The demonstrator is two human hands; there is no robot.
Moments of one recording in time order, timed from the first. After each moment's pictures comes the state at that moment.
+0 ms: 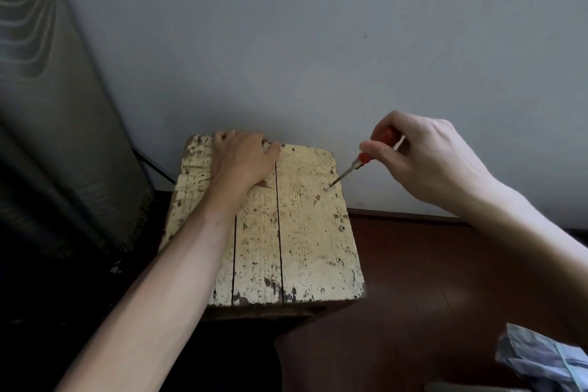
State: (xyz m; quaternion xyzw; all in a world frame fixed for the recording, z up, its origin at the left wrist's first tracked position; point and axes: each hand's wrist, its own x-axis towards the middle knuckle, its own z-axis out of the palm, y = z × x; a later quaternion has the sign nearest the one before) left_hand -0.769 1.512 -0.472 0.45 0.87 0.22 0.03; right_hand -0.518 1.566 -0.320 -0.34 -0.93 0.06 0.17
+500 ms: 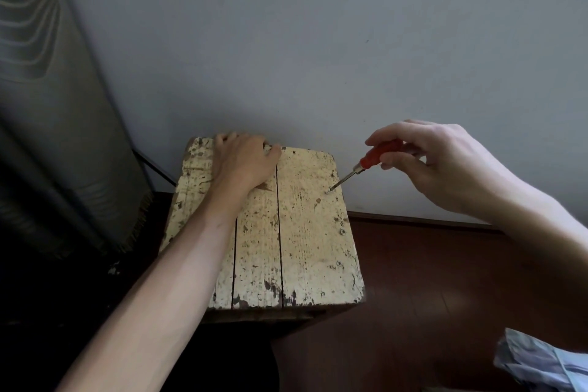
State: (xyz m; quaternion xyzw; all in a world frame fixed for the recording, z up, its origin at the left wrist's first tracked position) left_hand -0.767 1.510 -0.467 0.45 0.87 0.21 0.04; right_hand -0.503 1.568 -0.301 -0.28 -0.95 0.10 0.11
